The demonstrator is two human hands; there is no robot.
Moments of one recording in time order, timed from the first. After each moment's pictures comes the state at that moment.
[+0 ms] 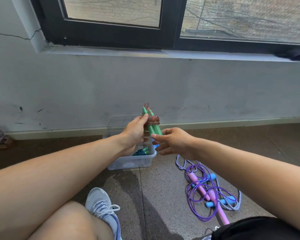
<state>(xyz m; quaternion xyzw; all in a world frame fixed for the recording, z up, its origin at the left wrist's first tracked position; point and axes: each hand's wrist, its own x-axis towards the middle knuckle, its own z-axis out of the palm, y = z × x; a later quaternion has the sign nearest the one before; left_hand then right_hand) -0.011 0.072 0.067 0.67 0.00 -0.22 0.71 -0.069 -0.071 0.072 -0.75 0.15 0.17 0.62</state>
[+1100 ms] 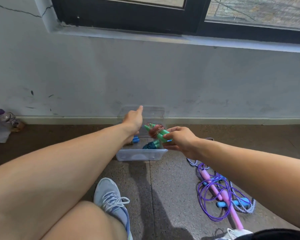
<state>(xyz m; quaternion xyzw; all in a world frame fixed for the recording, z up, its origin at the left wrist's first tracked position) 0.043 0.108 0.035 0.76 0.12 -0.17 0.61 -0.021 -0.056 0.007 -0.70 0.27 0.12 0.65</state>
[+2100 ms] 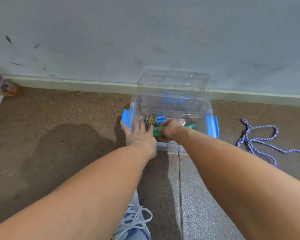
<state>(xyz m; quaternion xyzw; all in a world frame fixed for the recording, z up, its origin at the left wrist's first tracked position) 0.112 0.146 -0.187 0.94 -0.07 -0.30 -0.12 0.160 0.017 -0.233 -0.80 0.23 0.30 0.46</state>
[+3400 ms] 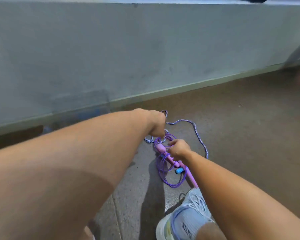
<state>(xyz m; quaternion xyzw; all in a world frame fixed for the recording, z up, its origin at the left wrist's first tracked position) -0.036 -0.122 0.018 0.85 -0.47 -0.23 -0.09 -0.132 -0.245 -0.152 -0.80 0.42 0.12 0.40</state>
